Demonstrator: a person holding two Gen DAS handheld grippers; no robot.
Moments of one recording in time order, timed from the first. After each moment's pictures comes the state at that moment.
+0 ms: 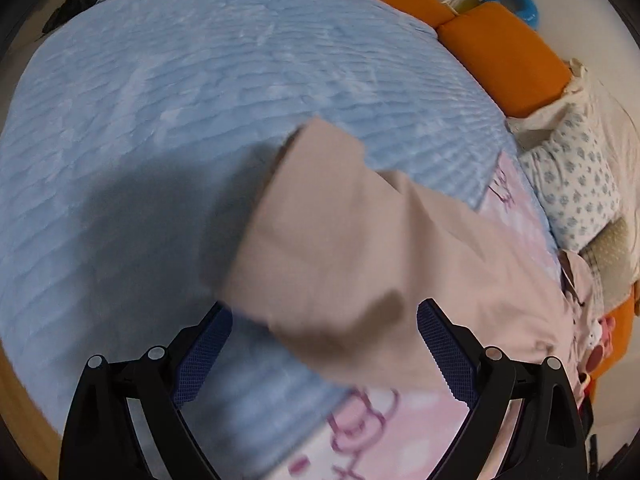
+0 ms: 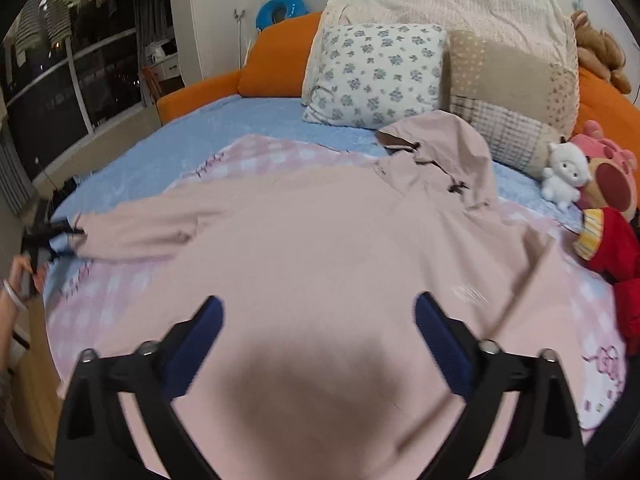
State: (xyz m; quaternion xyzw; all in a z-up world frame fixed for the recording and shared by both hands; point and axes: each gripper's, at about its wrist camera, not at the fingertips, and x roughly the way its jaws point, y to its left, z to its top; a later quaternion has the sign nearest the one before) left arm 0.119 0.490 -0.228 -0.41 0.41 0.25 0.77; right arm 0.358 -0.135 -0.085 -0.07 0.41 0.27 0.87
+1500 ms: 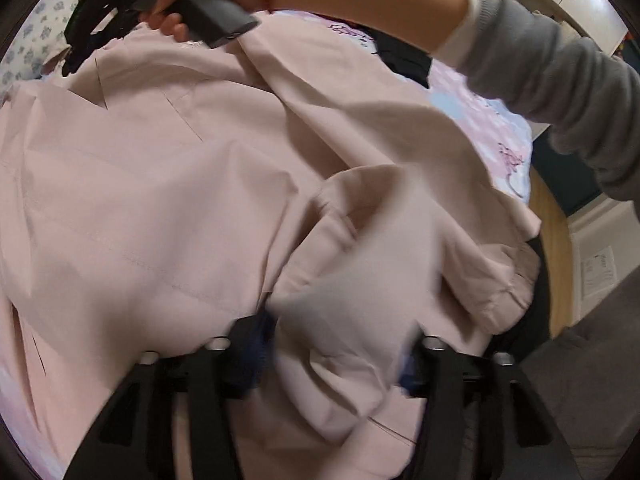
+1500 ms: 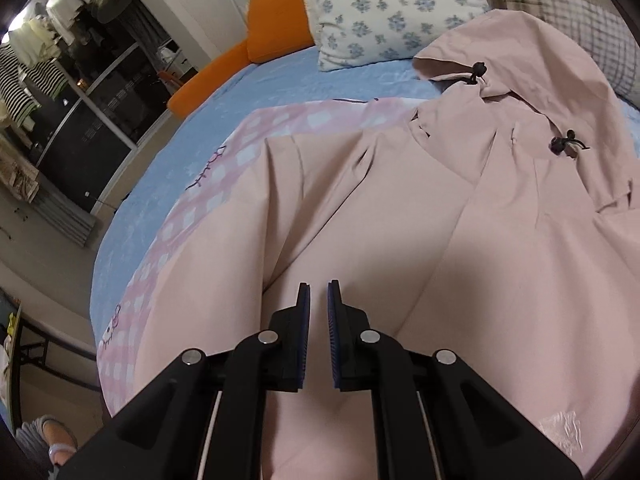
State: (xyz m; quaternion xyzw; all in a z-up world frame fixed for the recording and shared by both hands) left arm 0.201 -0.082 -0.208 0.09 0.53 -0.37 0.76; right arm 0.535 -0.118 -0.186 0.05 0.52 0.37 0.77
